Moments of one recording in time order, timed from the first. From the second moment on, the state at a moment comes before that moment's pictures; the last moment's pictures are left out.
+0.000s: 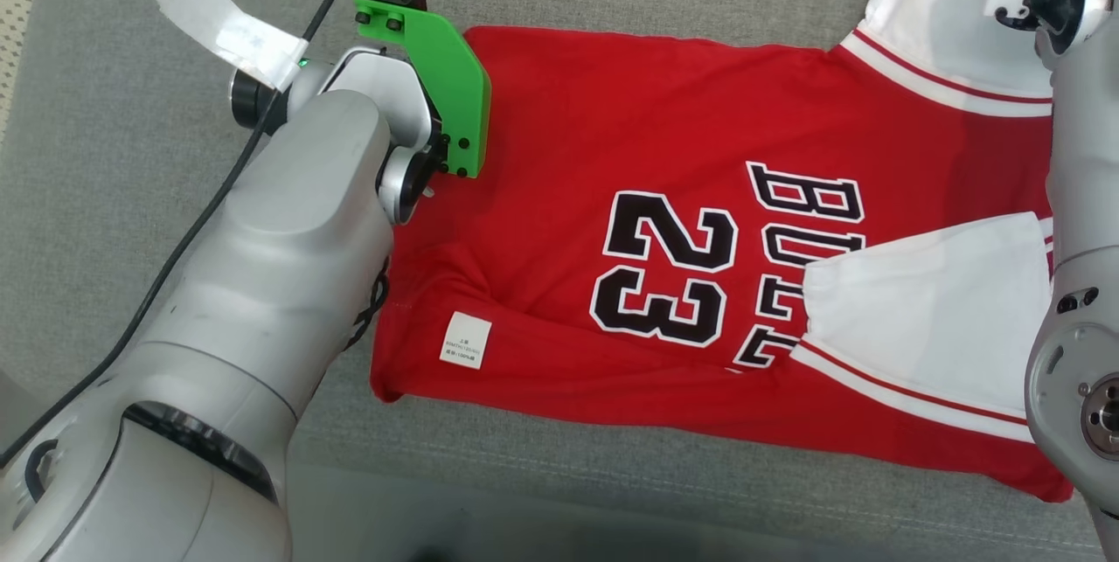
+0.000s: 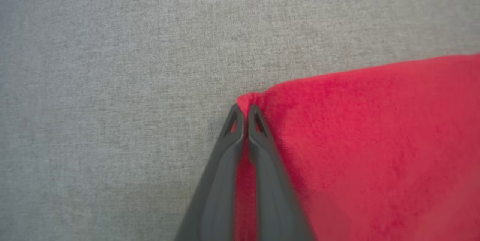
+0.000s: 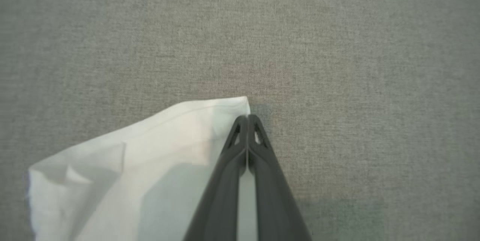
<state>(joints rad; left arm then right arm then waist) -1.18 0.05 -0.86 1.04 -0.80 0.03 0.30 -1.24 -0.12 -0.45 0.88 -0.40 0.13 0.67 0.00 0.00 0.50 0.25</state>
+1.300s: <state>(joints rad) -0.90 0.21 -0.91 0.87 -0.76 0.05 -0.03 -0.55 -0.41 0.08 0.11 0.41 0.13 0.79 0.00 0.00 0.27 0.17</state>
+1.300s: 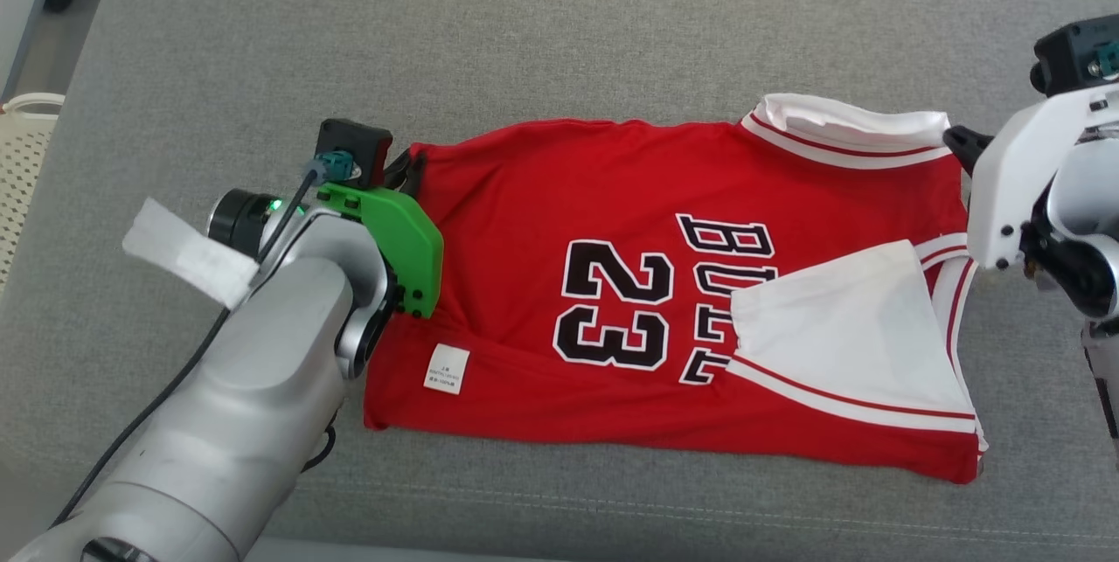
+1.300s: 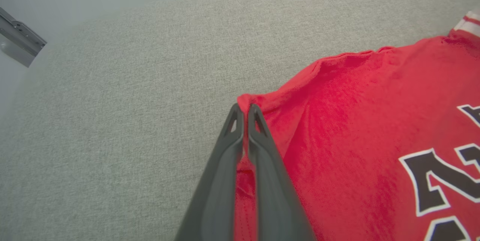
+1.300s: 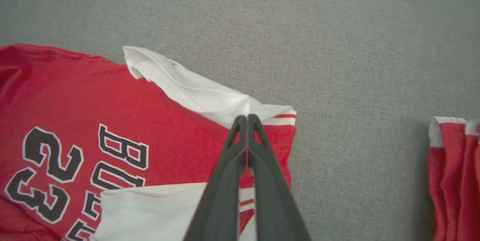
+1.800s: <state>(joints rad) -0.75 0.34 -0.94 0.75 -0.71 0.12 -0.13 -0.29 -0.31 -0.05 -0.18 0.43 0.13 0.94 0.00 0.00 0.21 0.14</state>
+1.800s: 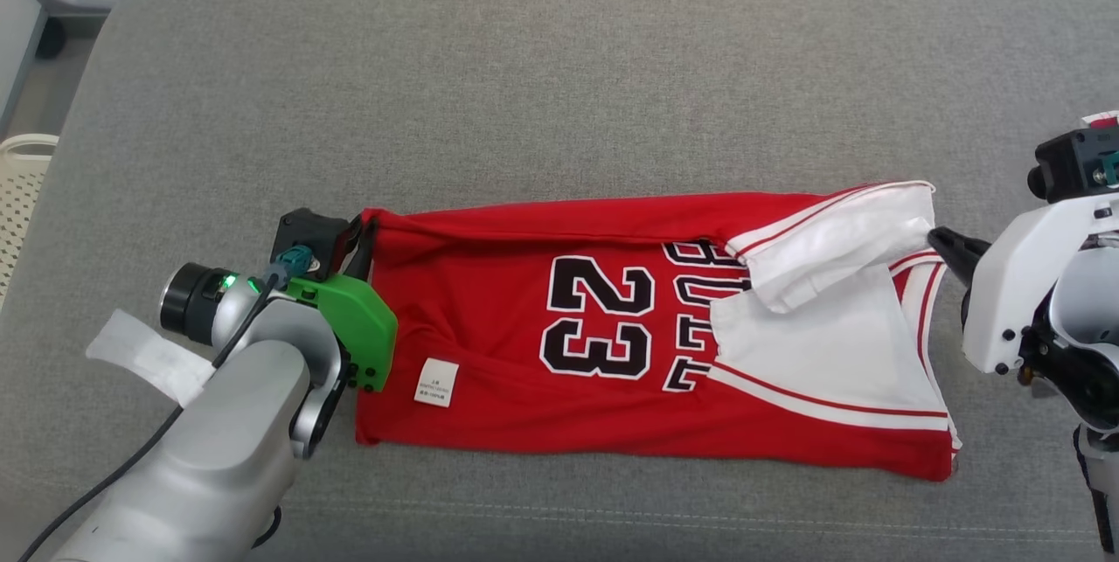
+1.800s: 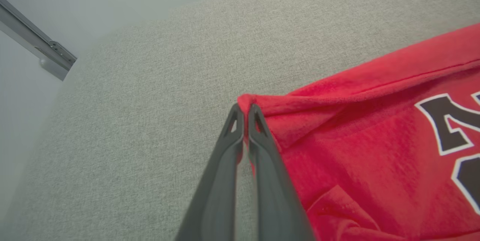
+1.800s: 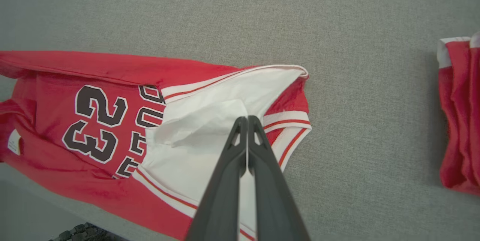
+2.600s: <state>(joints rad) -0.64 0.36 -0.94 0.76 -0.76 0.16 -0.14 -0.05 -0.17 -0.11 -0.33 0.52 0.13 1.06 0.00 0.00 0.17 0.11</state>
